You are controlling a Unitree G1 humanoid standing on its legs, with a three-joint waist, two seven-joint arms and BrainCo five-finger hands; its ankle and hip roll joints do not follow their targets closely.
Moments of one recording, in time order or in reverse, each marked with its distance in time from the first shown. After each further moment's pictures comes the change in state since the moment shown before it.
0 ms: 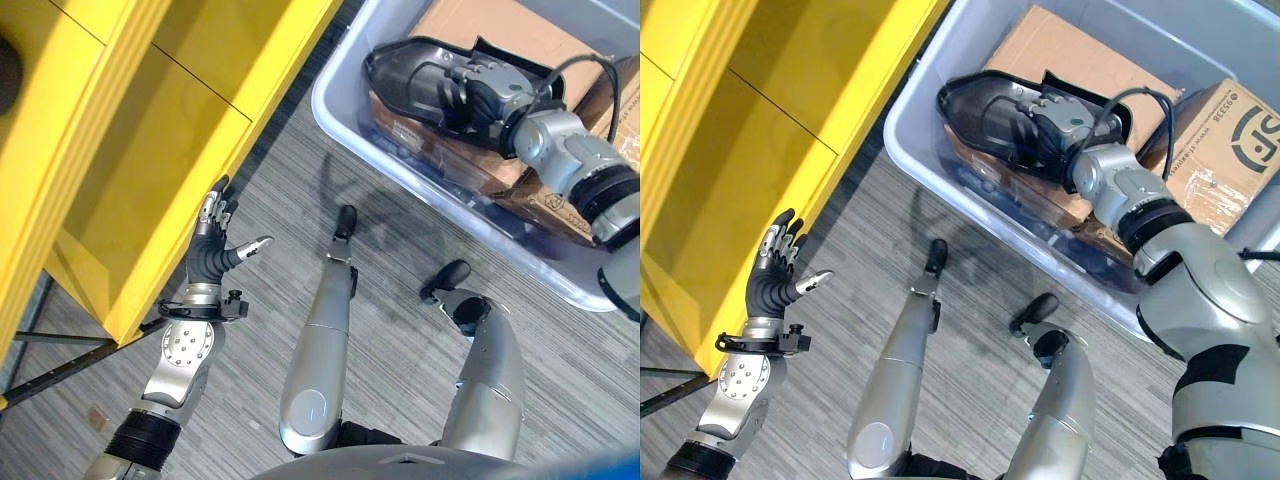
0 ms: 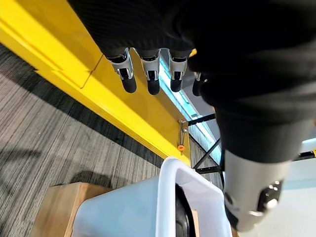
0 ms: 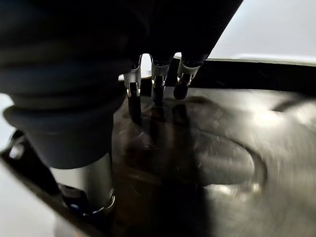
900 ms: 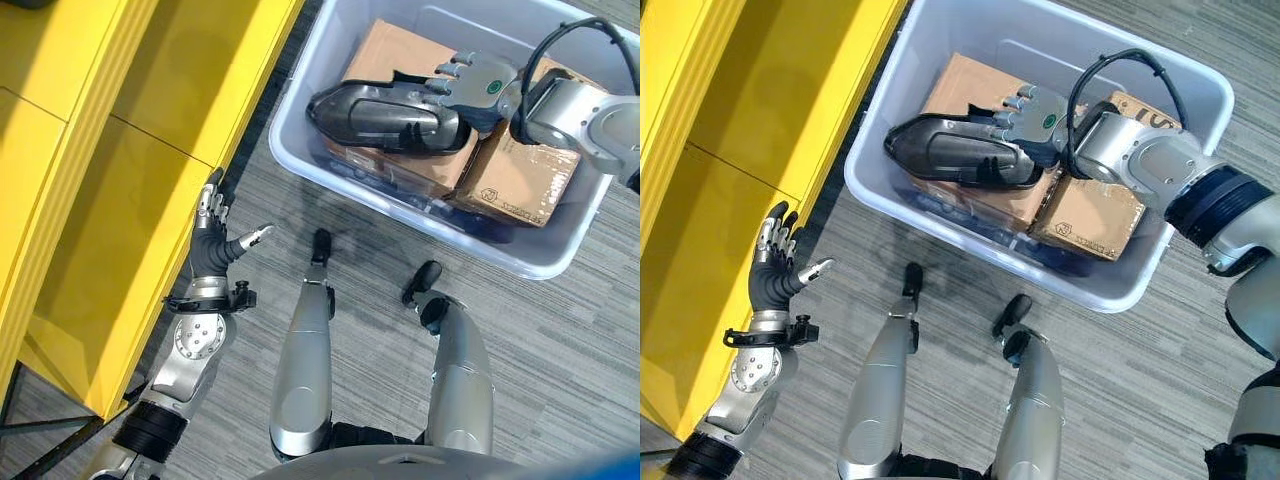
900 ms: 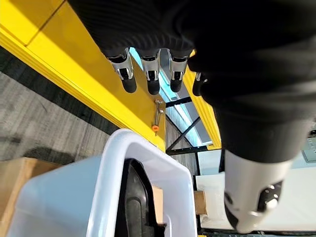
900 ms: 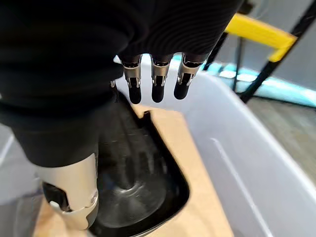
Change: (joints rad) left arm -0.031 0.014 -0.032 -0.027 0.008 0.023 0.131; right arm -0.236 -0.269 0.388 -0.451 -0.565 -0.145 0.198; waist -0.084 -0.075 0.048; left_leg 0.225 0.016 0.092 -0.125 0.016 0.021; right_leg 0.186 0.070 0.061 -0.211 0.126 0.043
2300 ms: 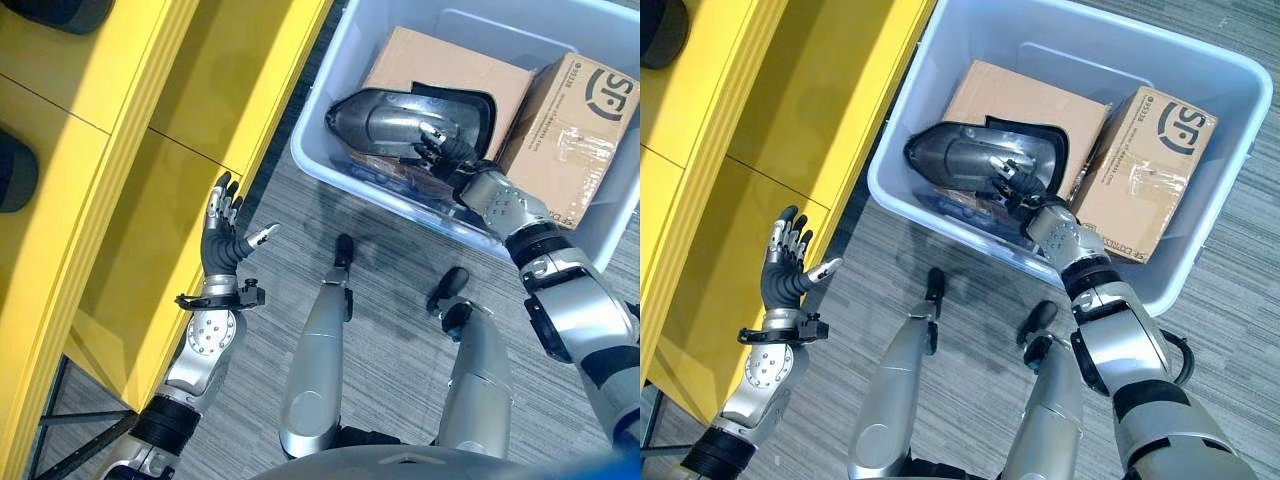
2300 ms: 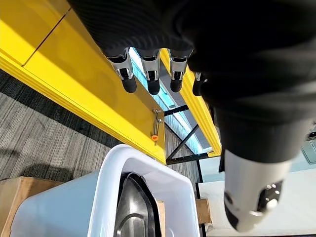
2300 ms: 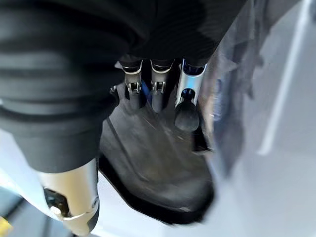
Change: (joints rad) left arm -0.056 -0.056 -0.046 0.052 -0.002 0.010 0.033; right arm 0.510 0.568 -1.066 0.346 2.061 0.464 -0.199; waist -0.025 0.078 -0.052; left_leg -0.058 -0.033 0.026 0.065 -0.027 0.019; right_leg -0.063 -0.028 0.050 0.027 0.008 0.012
